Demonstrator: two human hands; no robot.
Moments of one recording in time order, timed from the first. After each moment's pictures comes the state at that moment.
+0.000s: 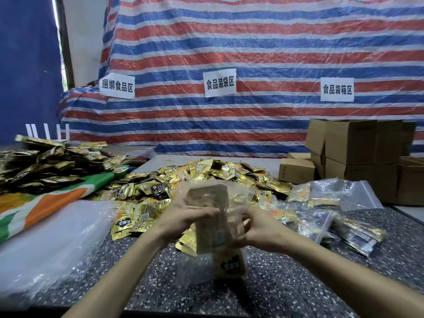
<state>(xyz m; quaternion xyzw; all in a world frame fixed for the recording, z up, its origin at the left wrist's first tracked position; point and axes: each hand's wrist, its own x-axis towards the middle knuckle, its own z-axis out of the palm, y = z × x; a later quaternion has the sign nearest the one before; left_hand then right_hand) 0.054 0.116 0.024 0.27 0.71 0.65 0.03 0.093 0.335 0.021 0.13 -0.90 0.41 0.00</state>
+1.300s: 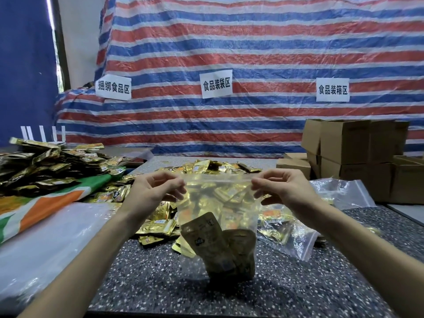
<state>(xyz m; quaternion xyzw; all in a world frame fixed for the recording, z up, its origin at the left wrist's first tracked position) 0.044 0.075 0.054 0.28 0.68 0.67 -0.10 0.117 0.374 0.083 0.13 -0.75 0.63 0.15</state>
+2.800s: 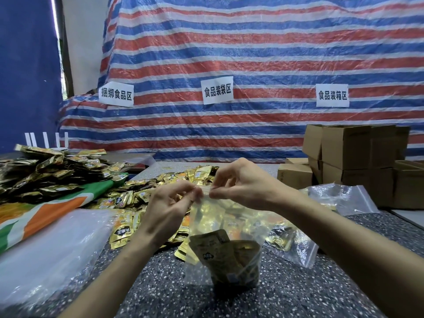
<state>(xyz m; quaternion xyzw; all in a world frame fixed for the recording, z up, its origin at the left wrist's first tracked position) 0.078 0.104 0.055 0.32 0.75 0.52 -0.24 0.114 0.301 0.129 0.26 -0.92 0.27 0.14</state>
